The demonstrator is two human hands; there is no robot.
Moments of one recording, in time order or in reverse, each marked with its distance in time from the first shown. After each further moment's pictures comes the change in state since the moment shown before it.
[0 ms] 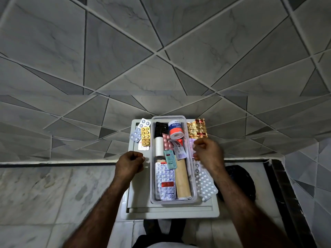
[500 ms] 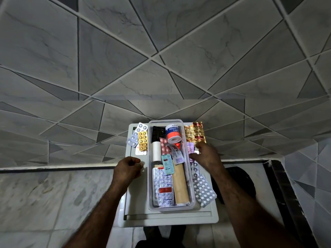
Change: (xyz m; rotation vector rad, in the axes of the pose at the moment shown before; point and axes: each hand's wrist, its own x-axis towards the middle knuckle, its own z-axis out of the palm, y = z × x) left_hand 0.009 -0.003 0.002 0.075 -0.027 -0.028; right_hand 0.045 0.033 0.003 -0.370 -0.186 -0.048
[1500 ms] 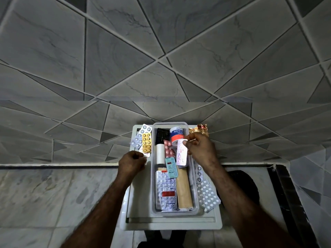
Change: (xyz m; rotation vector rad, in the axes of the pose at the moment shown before) left_hand 0.027 0.014 0.006 0.066 0.046 0.009; right_hand -0.021 -0.073 -0.013 0.384 0.066 -0.096
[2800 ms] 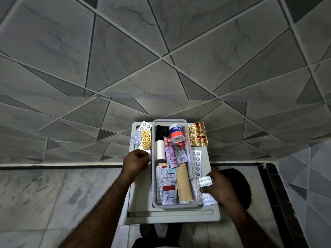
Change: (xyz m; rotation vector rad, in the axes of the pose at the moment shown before) left_hand -0.007 -0.008 0.002 -0.010 -0.110 0.041; right_hand -0.080 0.098 -0.022 -0.380 -0.106 0.323
